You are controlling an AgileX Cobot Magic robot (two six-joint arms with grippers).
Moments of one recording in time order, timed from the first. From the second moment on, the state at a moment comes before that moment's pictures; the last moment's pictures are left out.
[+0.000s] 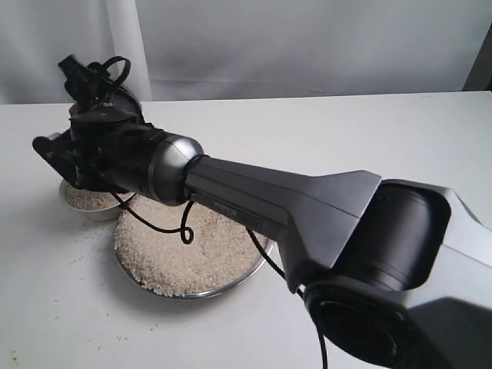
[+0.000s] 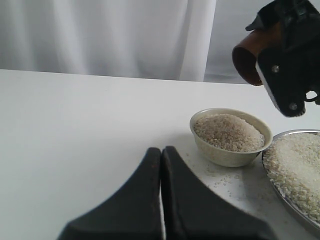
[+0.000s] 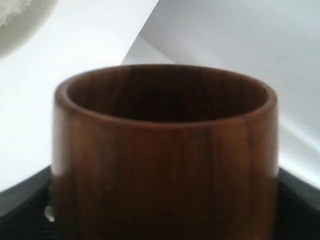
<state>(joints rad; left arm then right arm) 0.08 0.00 0.00 0.05 0.29 -0.09 0.98 2.52 -2.26 -1.22 0.68 -0.60</state>
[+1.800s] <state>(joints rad) 0.08 0.00 0.00 0.05 0.29 -0.09 0.38 1.53 -0.50 -0.05 -0.78 -0.10</state>
